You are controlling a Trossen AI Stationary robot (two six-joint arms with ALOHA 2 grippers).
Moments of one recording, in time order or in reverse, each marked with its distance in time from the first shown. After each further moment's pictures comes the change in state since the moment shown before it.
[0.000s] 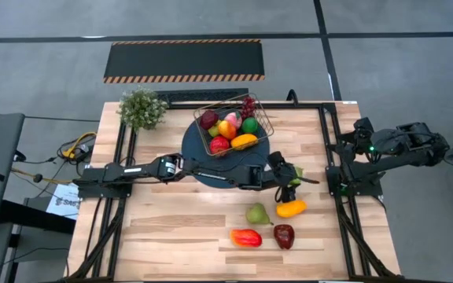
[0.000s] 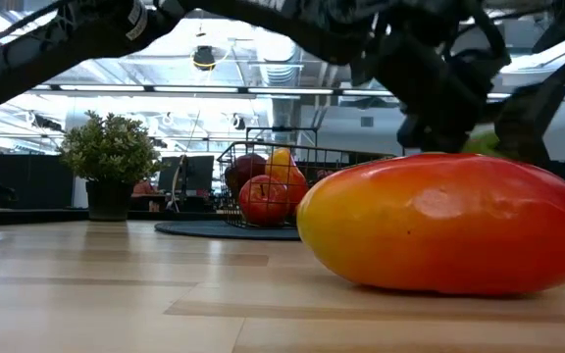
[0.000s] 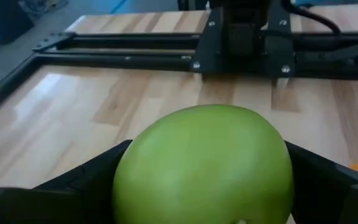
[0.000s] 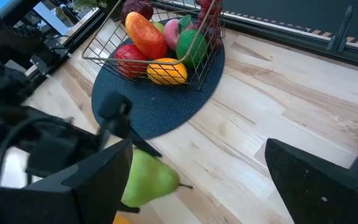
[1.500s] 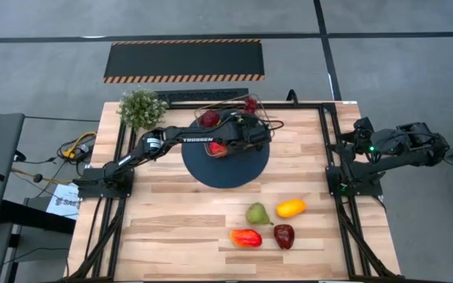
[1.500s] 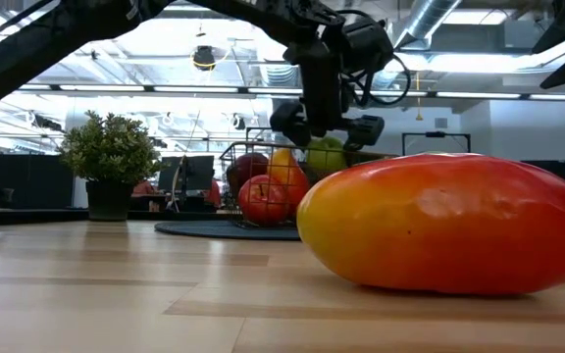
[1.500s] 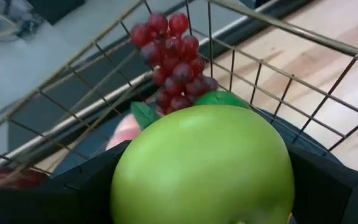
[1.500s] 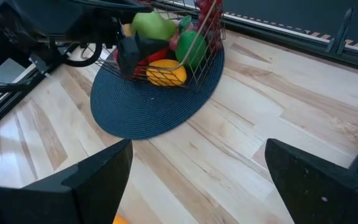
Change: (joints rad) left arm 0.237 -0.256 -0.179 -0.657 -0.375 -0.605; right arm 0.000 0.000 0.000 -0.001 0.003 -0.013
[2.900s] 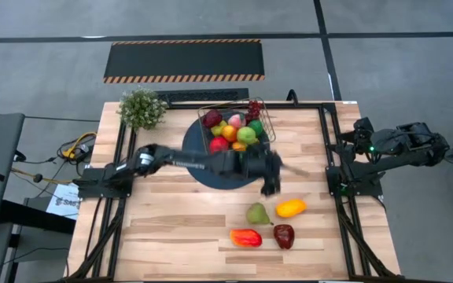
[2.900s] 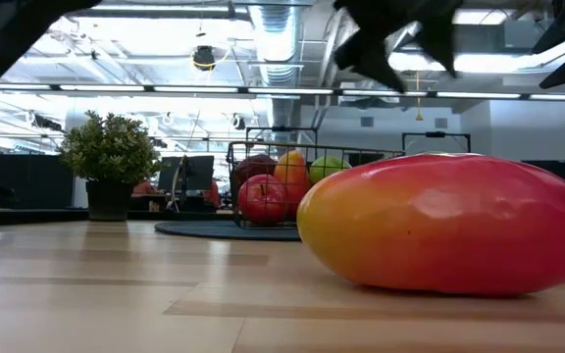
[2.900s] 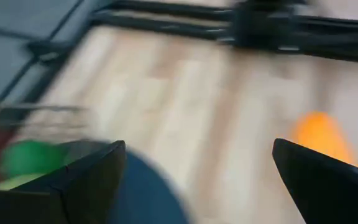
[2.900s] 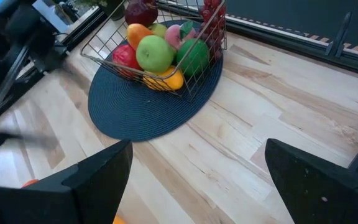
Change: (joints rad) left arm -0.253 -0.064 0.122 0.129 0.357 0.433; right arm 0.000 0.000 0.000 0.000 0.004 -0.016
